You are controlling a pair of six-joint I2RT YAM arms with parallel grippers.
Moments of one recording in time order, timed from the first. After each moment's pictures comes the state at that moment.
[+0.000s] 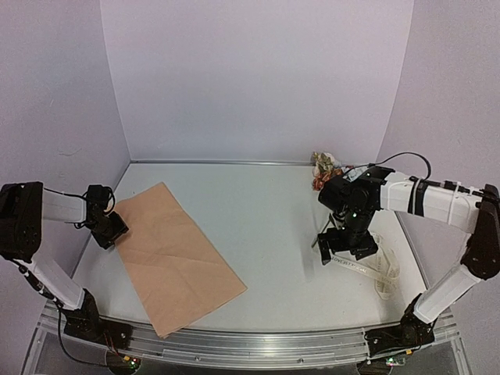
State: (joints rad) left arm 0.05 1.52 0.67 -0.23 -0.02 -0.75; right arm 0.74 1.54 1.20 -1.21 0.05 0.64
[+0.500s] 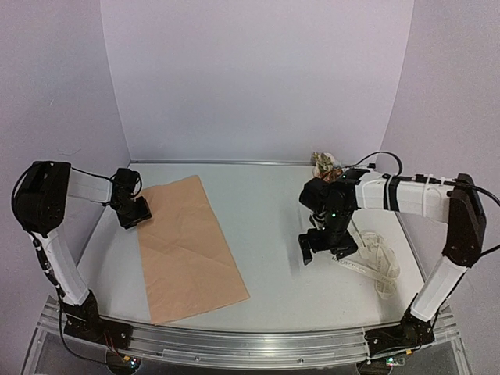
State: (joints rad) left arm -0.13 1.81 1.00 -0.24 -0.02 -0.60; right arm 0.77 1.72 1.28 -1.11 0.00 0.61
